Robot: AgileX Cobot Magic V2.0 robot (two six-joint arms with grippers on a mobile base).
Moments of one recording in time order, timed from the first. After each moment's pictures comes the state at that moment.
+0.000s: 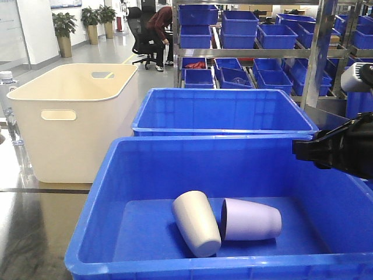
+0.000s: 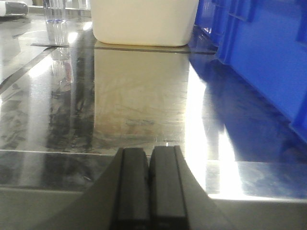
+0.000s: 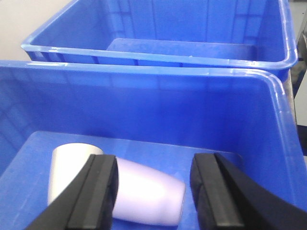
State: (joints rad) left arm -0.02 -0.01 0.03 -0.06 0.21 -0.08; right arm 0.20 1.20 -1.23 0.19 0.53 -0.05
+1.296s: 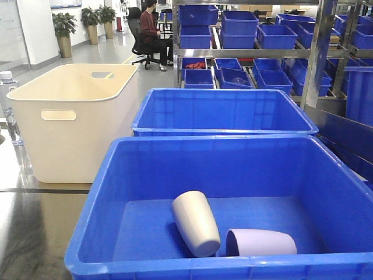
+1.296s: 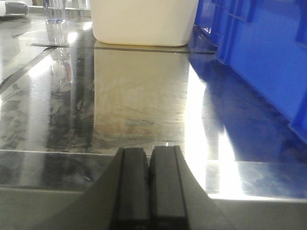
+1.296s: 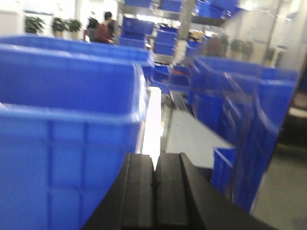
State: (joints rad) left arm -0.02 -0.01 0.03 -0.06 0.21 -0.08; right arm -0.02 0.02 -0.26 -0.06 0.32 -0.04
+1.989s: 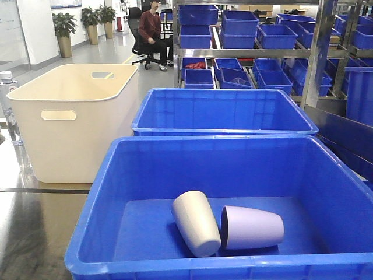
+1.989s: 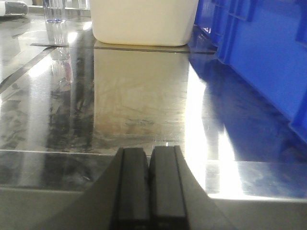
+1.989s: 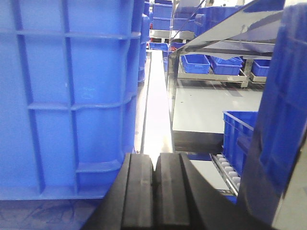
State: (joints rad) left arm -0.02 -0.01 0.03 -0.06 0.22 -0.08; right arm -0.04 -0.01 0.03 -0.06 0.11 0.03
